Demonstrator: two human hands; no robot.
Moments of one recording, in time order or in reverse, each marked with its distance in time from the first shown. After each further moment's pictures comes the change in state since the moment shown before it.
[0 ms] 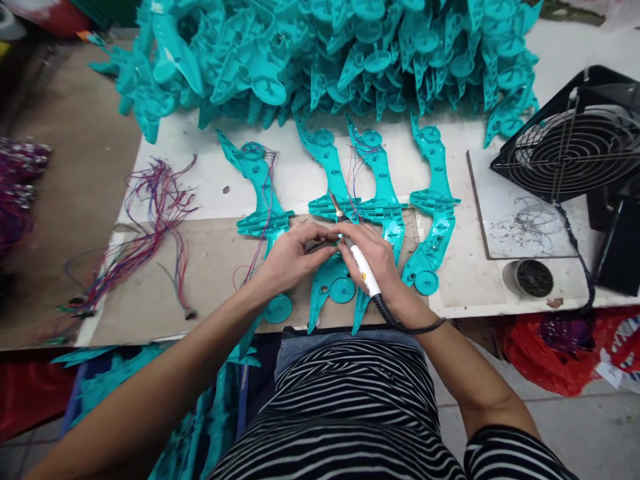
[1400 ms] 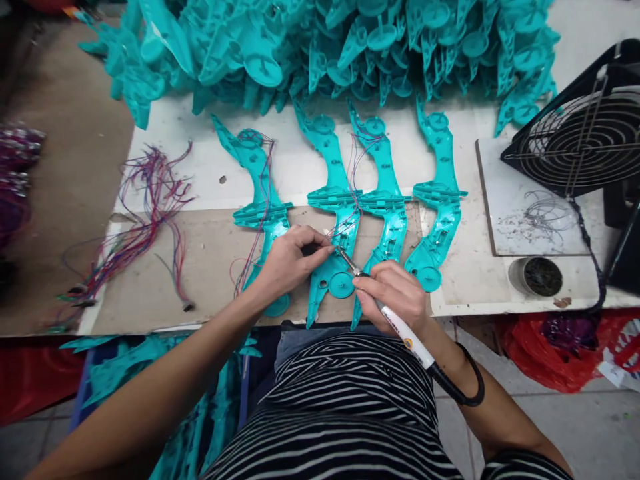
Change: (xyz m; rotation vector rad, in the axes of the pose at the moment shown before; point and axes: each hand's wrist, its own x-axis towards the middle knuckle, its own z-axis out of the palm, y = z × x) left_hand -0.015 -0.005 0.008 0.063 0.044 -0.108; right_hand -0.053 -0.016 -0.035 -0.053 0.017 -0.257
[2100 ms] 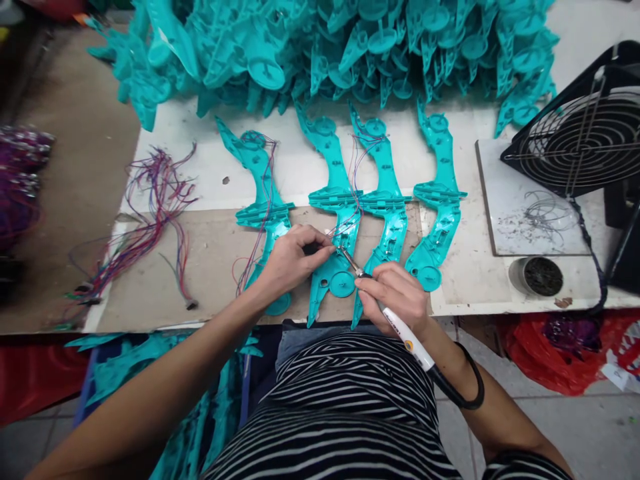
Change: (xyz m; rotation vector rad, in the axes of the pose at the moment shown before) left_hand 0.001 0.002 0.000 -0.017 -0.002 -0.003; right_hand -0.004 0.000 -0.001 -0.015 0.027 -0.020
